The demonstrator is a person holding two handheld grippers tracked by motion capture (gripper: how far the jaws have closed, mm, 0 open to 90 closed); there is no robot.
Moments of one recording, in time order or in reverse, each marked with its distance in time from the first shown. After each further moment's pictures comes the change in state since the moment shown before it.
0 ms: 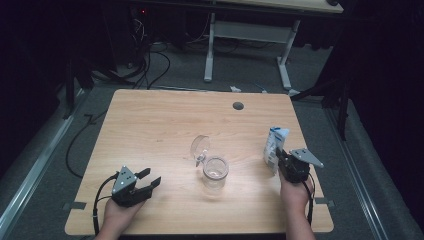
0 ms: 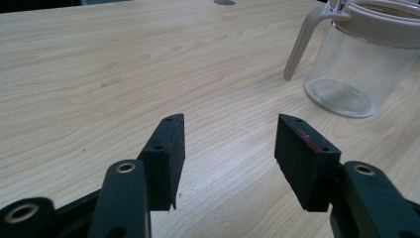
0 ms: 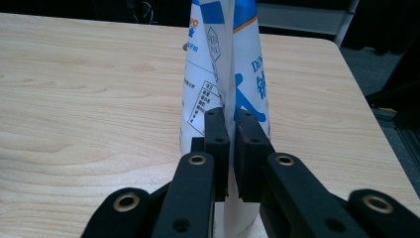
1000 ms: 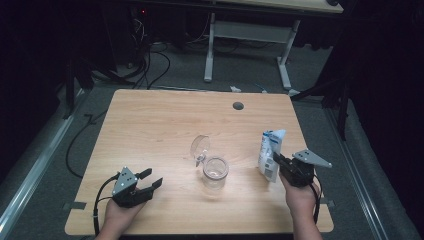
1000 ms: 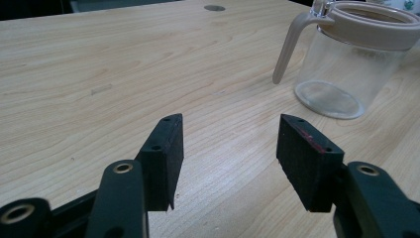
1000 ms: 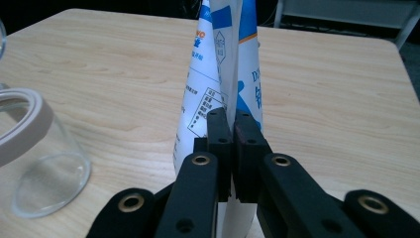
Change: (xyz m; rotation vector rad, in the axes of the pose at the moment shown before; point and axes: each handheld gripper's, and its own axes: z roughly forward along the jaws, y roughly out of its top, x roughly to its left) left arm -0.003 -0.001 0.000 -0.022 -0.026 0.018; right arm 0.004 0.015 -0.031 0.051 0.187 -0.023
